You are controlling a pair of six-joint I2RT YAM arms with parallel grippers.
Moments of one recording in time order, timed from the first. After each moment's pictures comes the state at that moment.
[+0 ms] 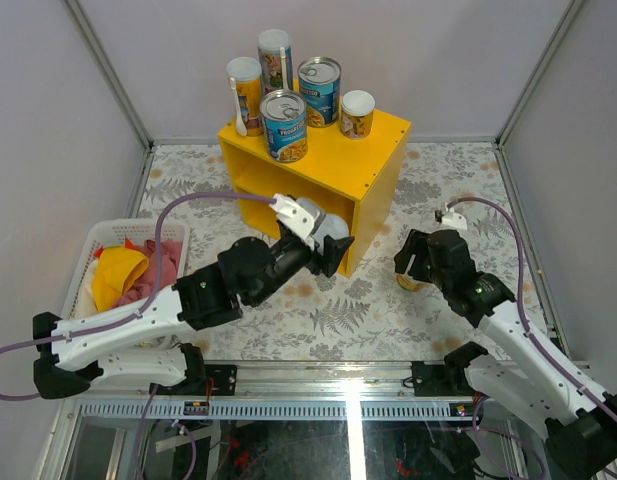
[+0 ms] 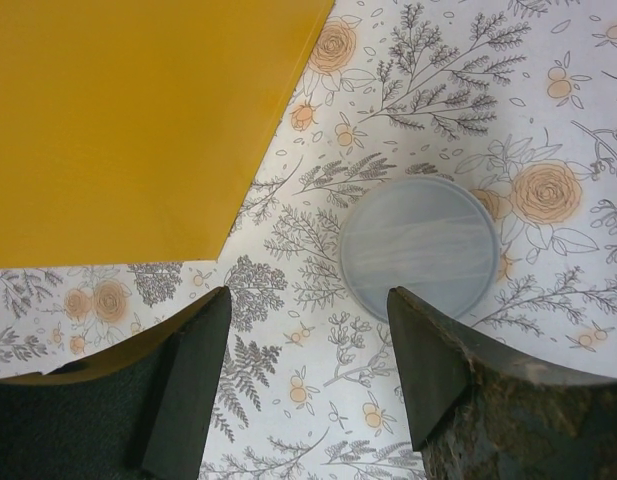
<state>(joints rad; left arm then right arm) -1.21 1.04 1.03 0.02 -0.43 -0.03 0.49 0.82 0.65 -0.49 0.23 0.59</state>
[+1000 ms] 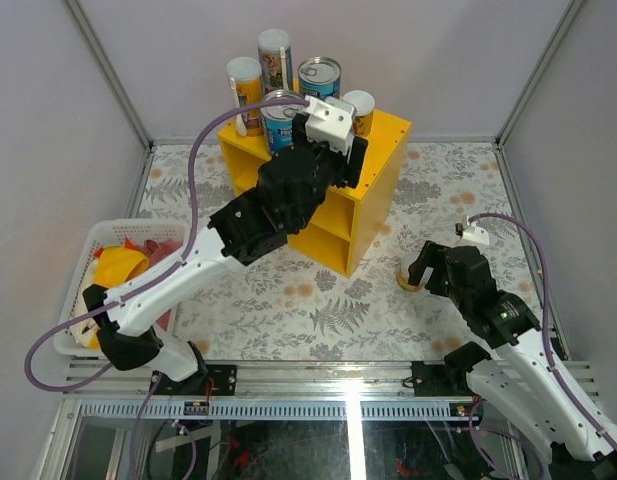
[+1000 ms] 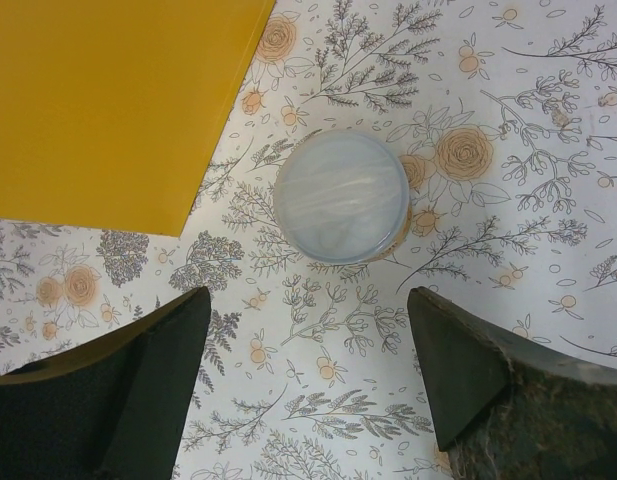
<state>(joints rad) -1.03 1.49 1.74 -0.22 -0.59 0.08 0.49 0.60 0.66 -0.72 0.30 0.59</state>
